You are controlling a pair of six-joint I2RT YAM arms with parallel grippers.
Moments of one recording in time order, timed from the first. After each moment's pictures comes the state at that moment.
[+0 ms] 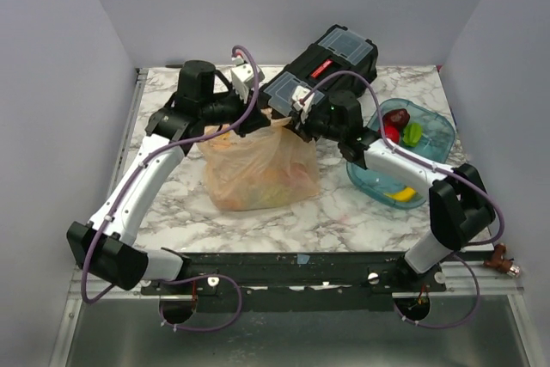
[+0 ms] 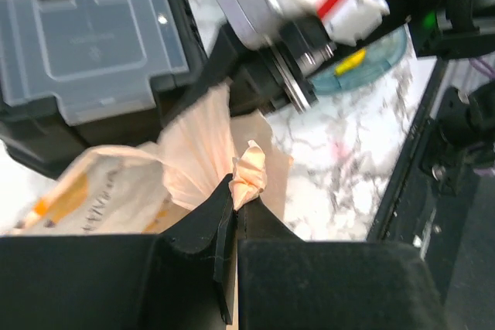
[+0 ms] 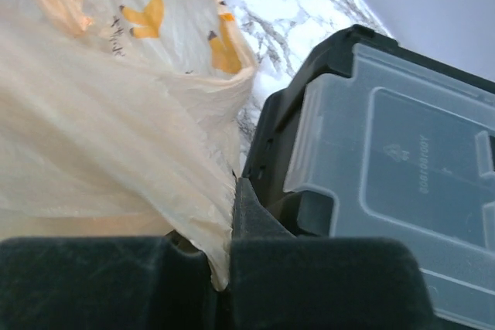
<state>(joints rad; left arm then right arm) -0.41 1.30 1.39 -0.54 0.70 0.08 0.58 1.60 1.09 0.27 -0.43 -0.36</state>
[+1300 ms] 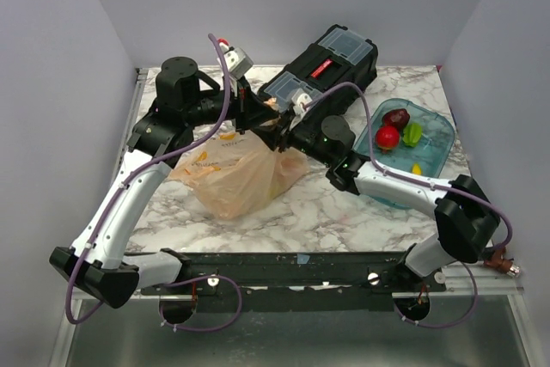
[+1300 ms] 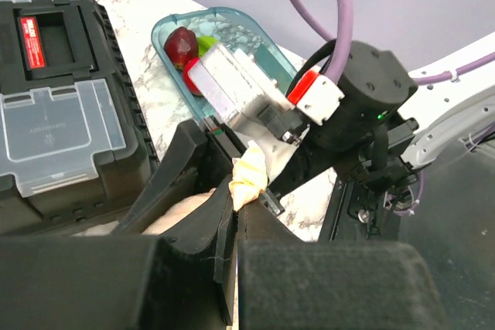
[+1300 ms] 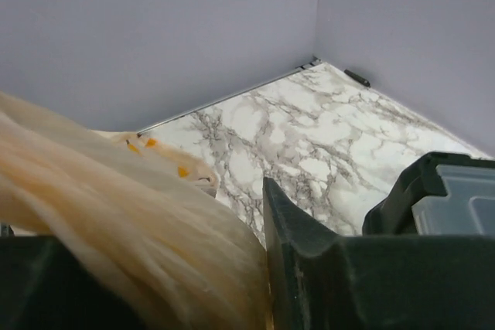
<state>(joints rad) -0.45 1.23 1.49 -0.42 0.77 -0.15 0.82 1.53 1.02 0.64 -0.21 0.06</state>
